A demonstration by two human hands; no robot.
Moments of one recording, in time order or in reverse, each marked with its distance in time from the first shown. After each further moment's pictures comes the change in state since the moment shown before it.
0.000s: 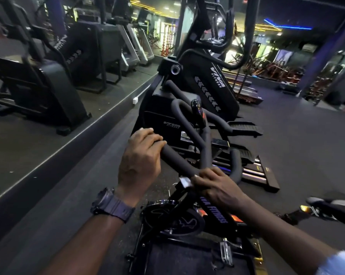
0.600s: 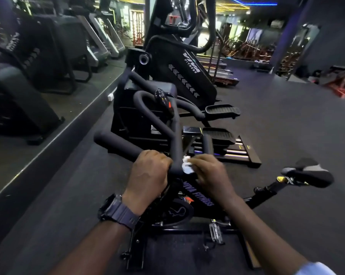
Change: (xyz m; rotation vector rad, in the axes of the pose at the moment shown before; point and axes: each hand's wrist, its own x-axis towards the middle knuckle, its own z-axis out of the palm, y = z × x) left_hand -0.005 0.066 0.064 -0.024 -0.477 0.159; right_hand -0.044 0.001 -0.004 0.421 0.170 0.902
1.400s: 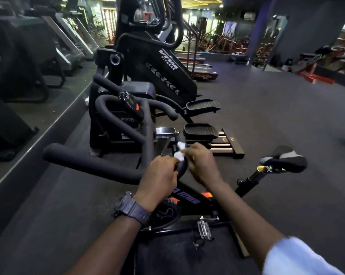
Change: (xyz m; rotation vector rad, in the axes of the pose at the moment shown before) left_hand 0.050 0.071 0.044 -0.312 -0.158 -0.077; right_hand 0.019 0.055 -0.023 -0.081 0.019 0.185
